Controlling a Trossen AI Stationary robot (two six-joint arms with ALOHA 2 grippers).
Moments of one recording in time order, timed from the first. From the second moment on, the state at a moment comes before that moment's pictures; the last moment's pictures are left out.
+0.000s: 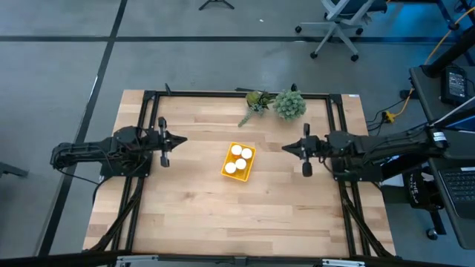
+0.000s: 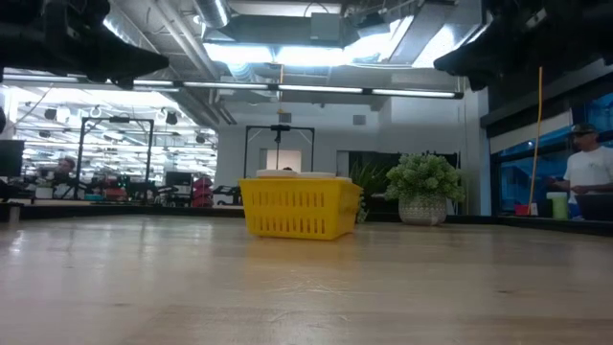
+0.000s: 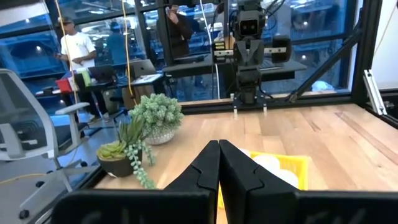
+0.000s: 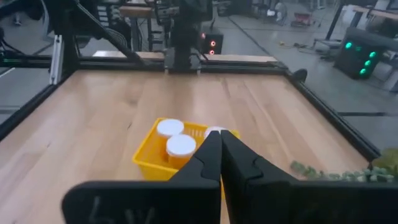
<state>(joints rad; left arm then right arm) 0.11 0.11 0.14 -0.01 -0.08 0.13 0.08 0.70 0.36 0.16 0.16 -0.03</state>
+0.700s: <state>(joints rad) 0.11 0.06 0.01 0.12 -0.11 0.10 0.08 0.60 0.24 0.27 0.16 -0.01</state>
